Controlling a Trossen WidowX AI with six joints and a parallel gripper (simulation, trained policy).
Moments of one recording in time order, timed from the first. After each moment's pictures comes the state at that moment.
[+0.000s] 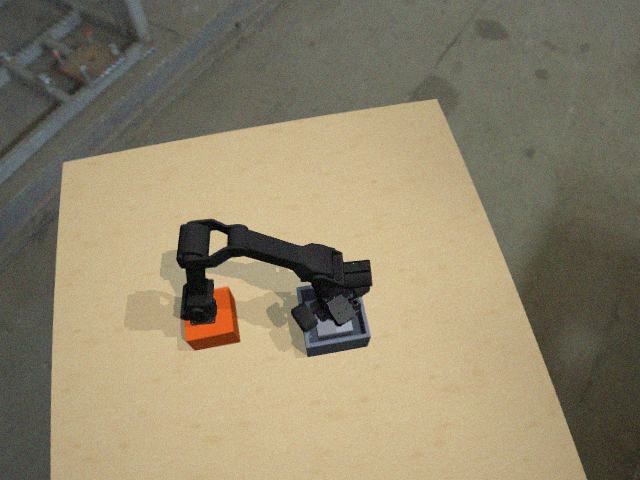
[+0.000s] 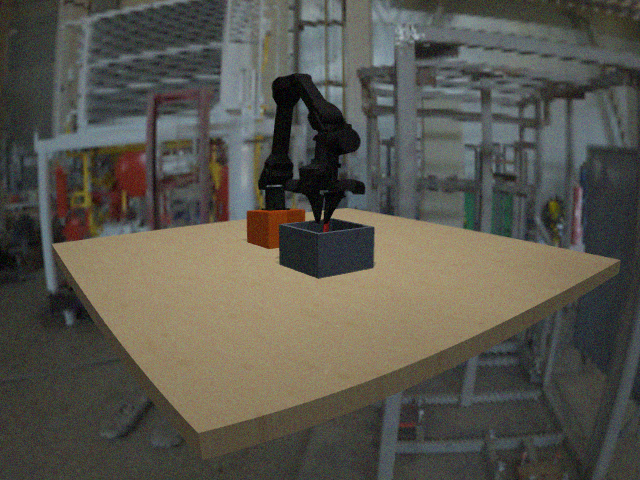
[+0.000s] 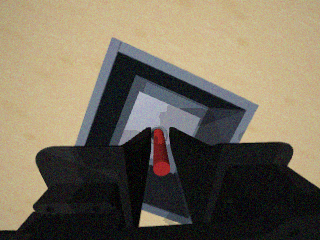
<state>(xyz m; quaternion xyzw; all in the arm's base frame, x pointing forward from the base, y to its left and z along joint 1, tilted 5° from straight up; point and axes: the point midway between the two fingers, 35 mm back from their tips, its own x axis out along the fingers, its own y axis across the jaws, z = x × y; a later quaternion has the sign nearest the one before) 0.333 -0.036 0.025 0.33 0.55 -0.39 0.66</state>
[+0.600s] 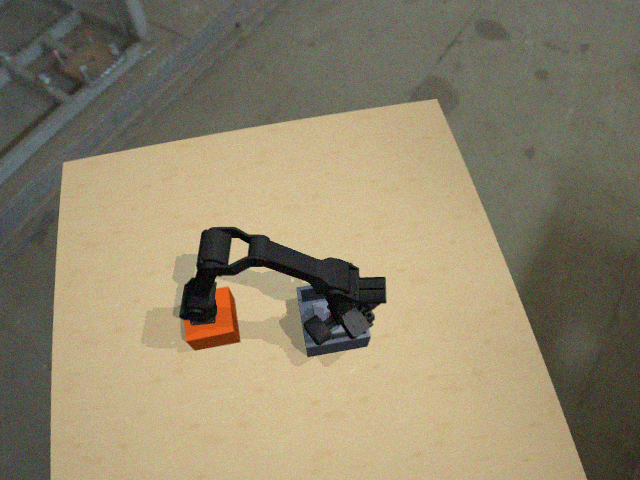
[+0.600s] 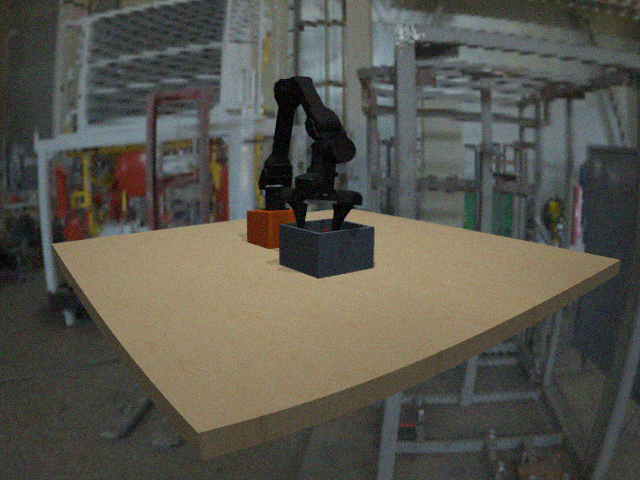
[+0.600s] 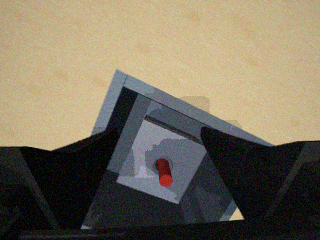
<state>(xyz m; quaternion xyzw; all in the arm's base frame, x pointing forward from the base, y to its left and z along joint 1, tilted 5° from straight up) 0.358 -0.063 0.004 0.31 0.56 -0.39 0.66</state>
